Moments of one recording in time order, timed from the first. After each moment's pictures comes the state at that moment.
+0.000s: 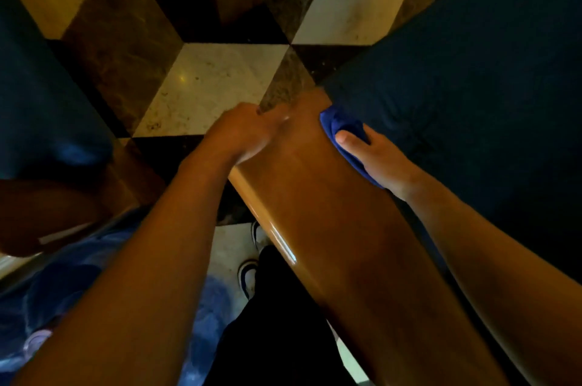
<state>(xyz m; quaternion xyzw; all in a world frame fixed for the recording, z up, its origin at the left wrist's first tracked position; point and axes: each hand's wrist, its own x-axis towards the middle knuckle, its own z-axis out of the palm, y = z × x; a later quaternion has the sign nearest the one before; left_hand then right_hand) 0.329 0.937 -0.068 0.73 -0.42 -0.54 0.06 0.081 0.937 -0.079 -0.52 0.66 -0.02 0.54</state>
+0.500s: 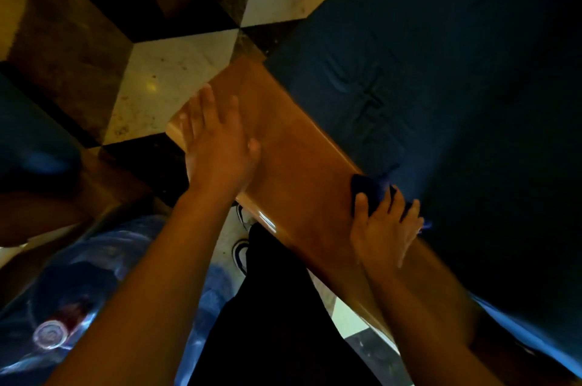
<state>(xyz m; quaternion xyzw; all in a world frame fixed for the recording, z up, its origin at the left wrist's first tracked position) 0.272 1.028 -0.022 0.71 -0.65 -0.25 -0.03 0.028 1.159 -0.041 -0.41 0.89 0.10 0.20</state>
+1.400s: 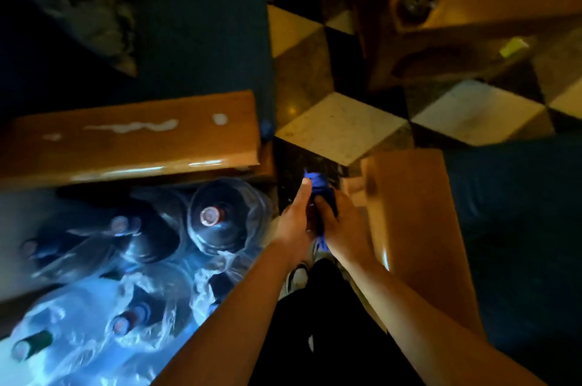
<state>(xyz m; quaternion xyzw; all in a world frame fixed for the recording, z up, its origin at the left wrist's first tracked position) 0.373 1.187 0.058 0.57 0.17 -0.59 0.54 0.278 1.135 0.028 -0.67 0.52 -0.05 0.53</state>
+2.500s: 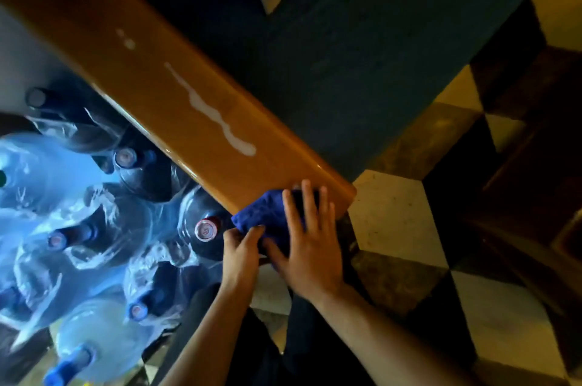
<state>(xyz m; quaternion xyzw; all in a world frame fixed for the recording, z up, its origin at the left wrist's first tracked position) 0.535 1.177 -0.046 0.60 0.50 -0.24 0.57 0.522 1.045 -0.048 -0.97 0.00 0.12 0.21</state>
